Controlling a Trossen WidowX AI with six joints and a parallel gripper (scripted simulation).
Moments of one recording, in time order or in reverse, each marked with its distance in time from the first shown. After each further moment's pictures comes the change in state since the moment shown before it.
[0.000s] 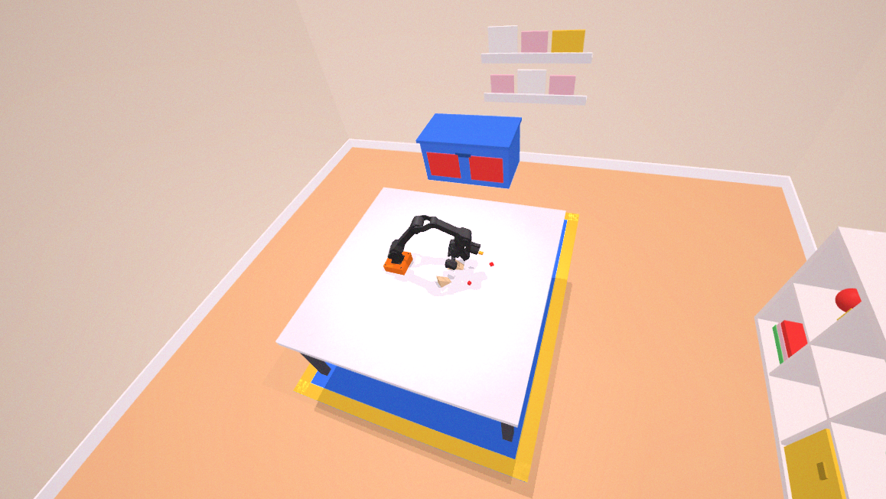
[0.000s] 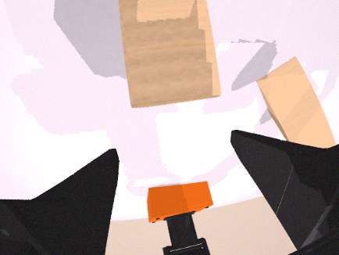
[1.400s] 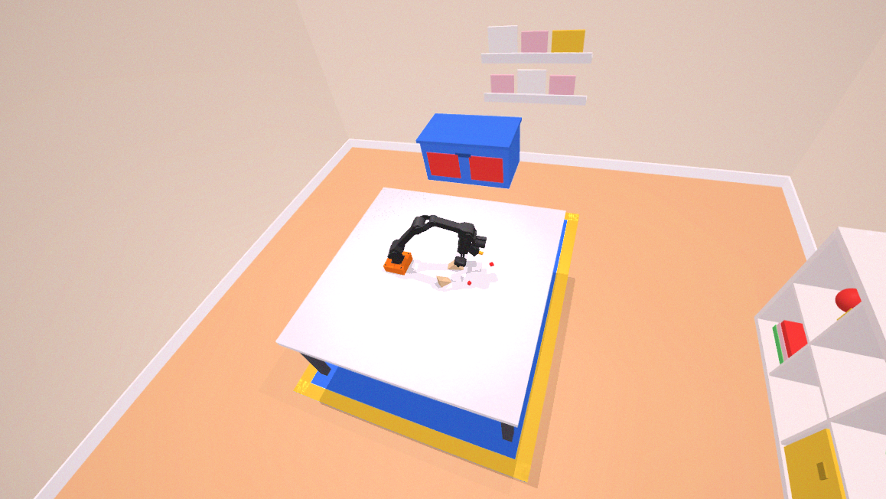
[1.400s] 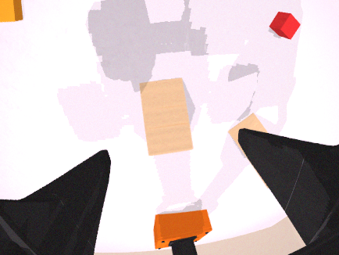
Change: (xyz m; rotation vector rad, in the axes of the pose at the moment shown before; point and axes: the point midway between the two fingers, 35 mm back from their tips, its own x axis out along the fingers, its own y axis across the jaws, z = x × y) arm -0.056 -0.003 0.042 0.001 -0.224 0.008
